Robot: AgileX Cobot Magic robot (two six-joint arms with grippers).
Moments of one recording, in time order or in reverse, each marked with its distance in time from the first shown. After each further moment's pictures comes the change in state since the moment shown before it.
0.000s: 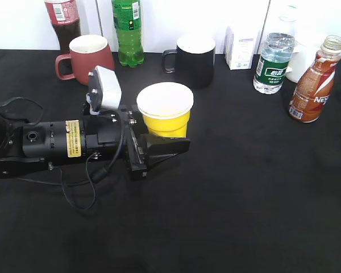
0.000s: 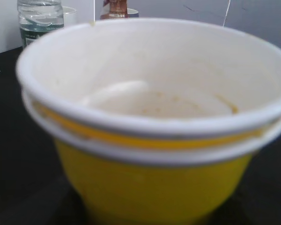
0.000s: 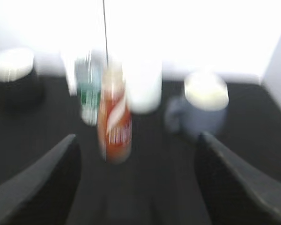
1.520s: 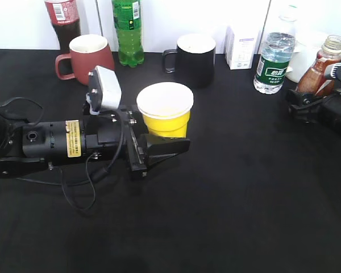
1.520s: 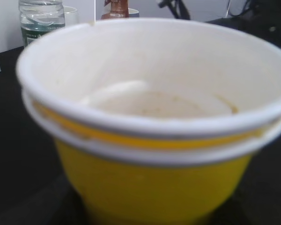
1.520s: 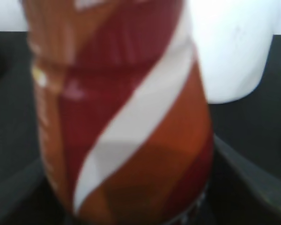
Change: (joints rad) left arm 0.000 0.000 -0.001 0.000 0.000 0.000; right arm 0.000 1.429 -0.181 -0.187 -1.171 0.140
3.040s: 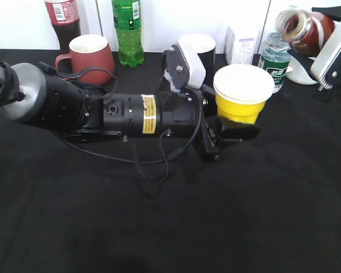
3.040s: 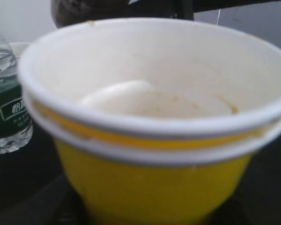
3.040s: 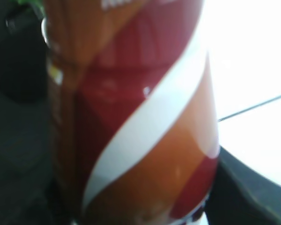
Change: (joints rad) left arm -0.208 0.094 -0.358 0.051 0.209 -0.135; right arm 0.000 -0.450 0.001 -0.482 0.134 -0.764
